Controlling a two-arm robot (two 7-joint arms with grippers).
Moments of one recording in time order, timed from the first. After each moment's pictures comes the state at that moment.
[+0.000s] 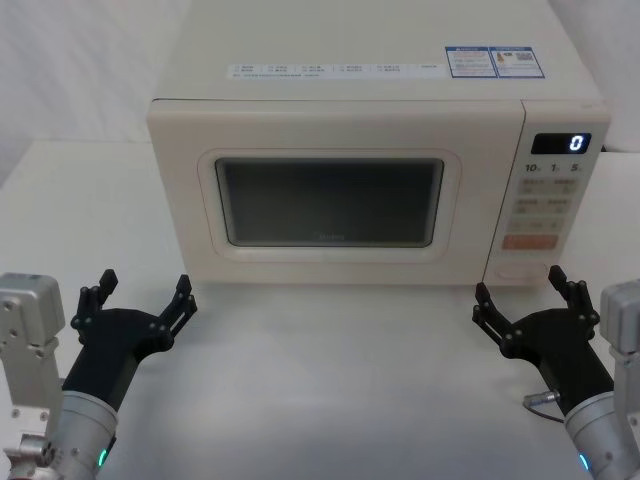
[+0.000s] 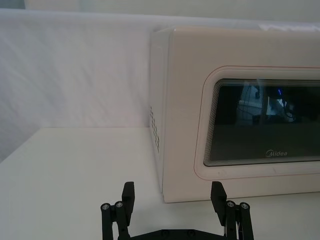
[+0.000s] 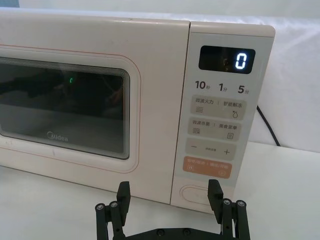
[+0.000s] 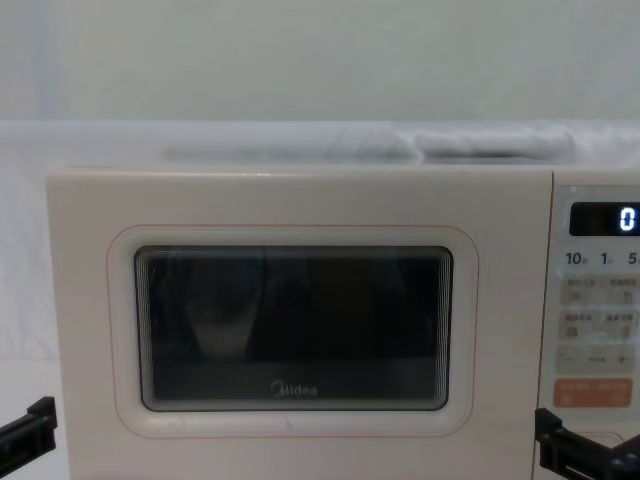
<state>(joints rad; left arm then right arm) 0.27 0.24 0.04 -1.85 -0.25 -0.02 -0.02 -0.17 0.19 -0.26 -1.77 0.07 -0.06 -0.03</state>
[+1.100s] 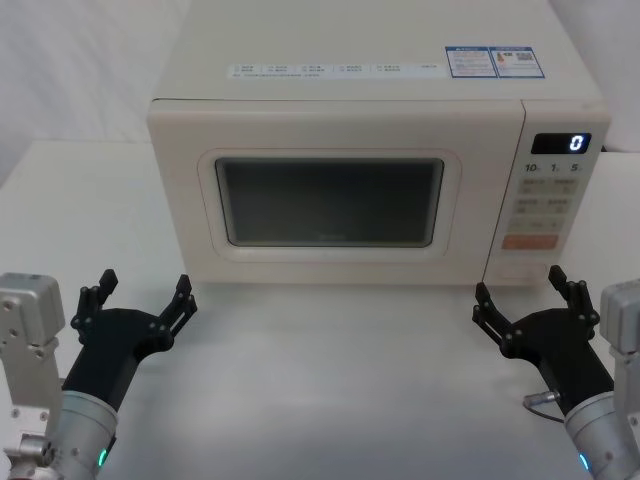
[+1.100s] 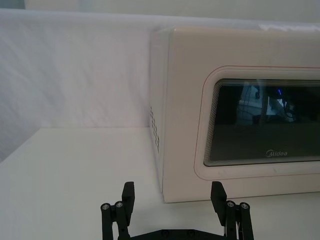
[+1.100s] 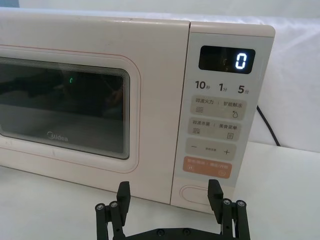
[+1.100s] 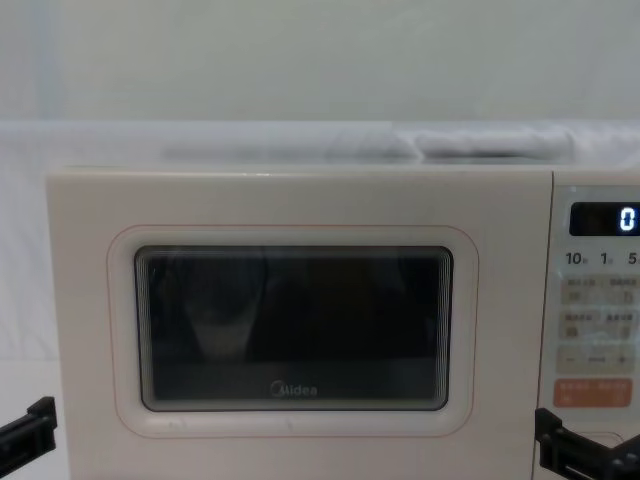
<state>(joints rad) 0.27 0.24 0.04 -1.85 -0.25 -0.02 -0.02 -0.17 0.19 -0.26 -1.77 0.07 -0.06 -0.03</state>
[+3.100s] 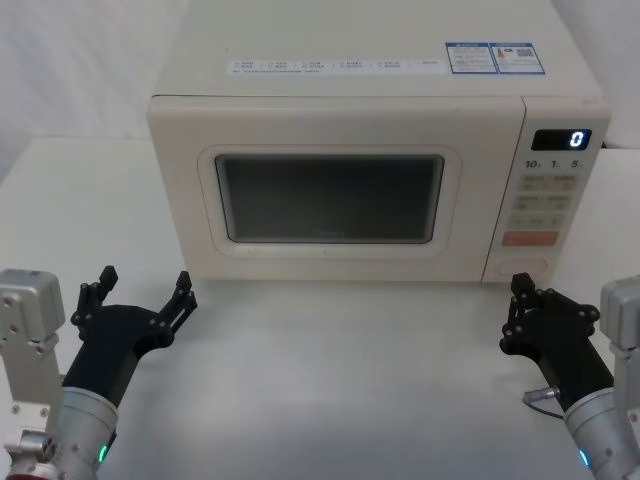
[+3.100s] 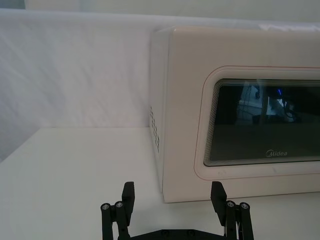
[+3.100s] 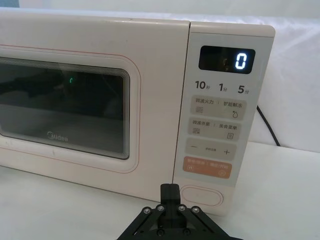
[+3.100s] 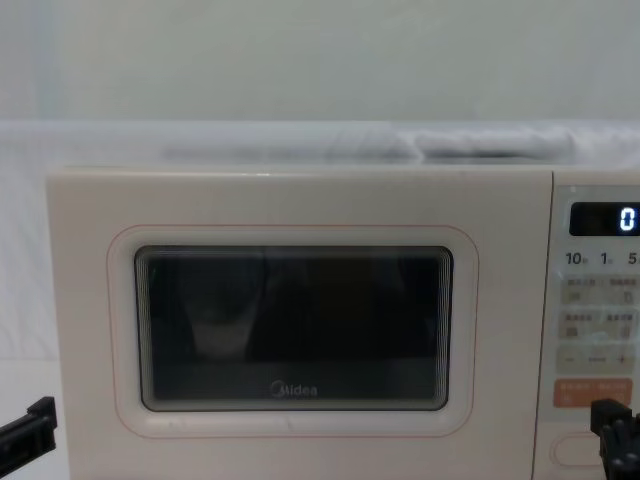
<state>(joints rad) 0.27 0.24 0.04 -1.85 -0.25 -0.02 -0.02 -0.17 0.19 -0.26 -1.77 0.07 -0.06 -0.03</state>
